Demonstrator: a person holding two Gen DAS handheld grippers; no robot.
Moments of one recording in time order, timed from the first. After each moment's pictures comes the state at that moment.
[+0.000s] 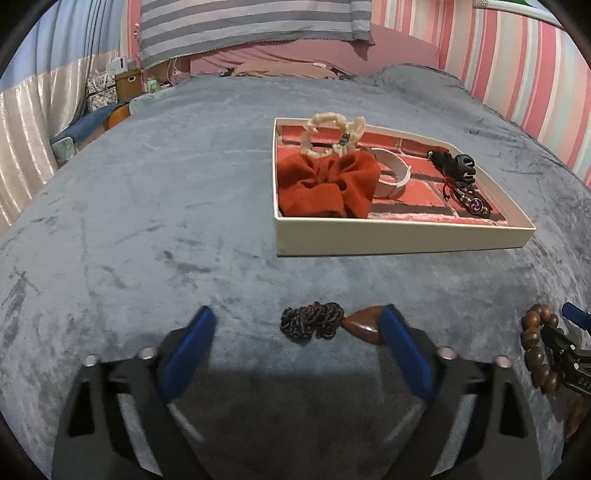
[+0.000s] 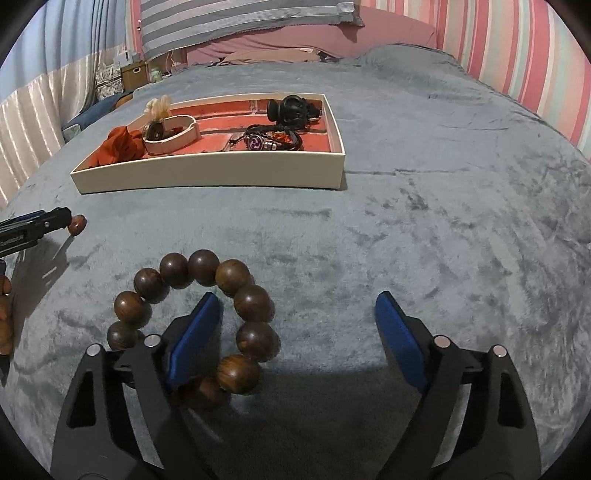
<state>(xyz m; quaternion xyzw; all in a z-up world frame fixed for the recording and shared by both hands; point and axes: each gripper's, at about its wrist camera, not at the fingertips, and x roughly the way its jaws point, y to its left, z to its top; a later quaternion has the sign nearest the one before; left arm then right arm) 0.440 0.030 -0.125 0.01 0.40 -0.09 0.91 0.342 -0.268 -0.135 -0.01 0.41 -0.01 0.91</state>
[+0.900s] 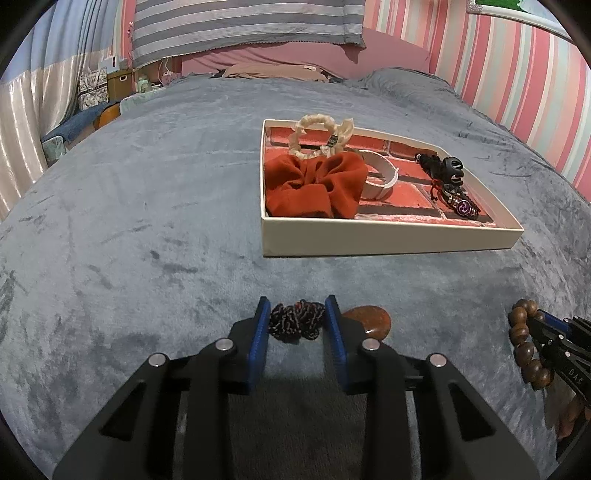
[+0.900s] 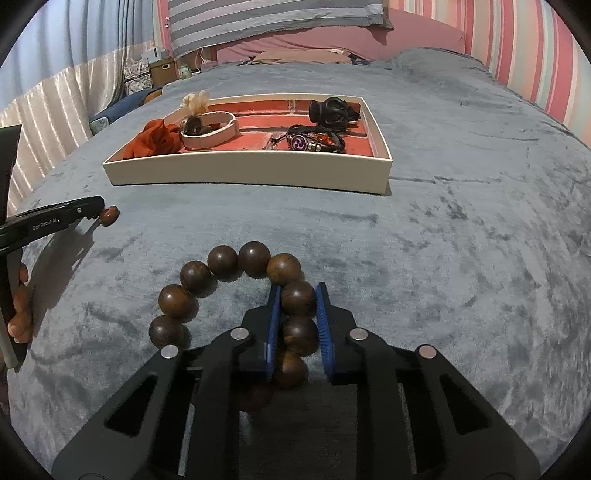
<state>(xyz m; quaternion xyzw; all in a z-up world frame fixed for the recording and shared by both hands) 0.438 0.027 -0.127 0.00 0.40 -0.11 0.91 0.344 -0.252 -0.134 -0.01 0.41 0.05 0.91</state>
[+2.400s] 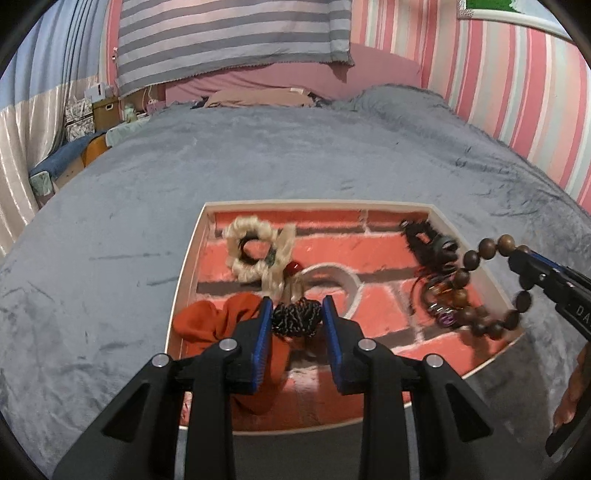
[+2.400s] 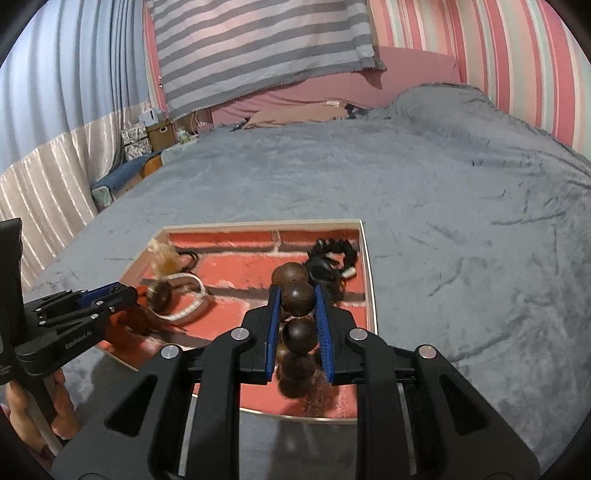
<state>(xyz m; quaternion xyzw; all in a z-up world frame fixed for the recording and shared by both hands) 0.535 -0.047 -0.086 0.01 0.36 -0.12 0.92 0.486 -0.282 -0.061 0.05 0.32 0.05 0.94</state>
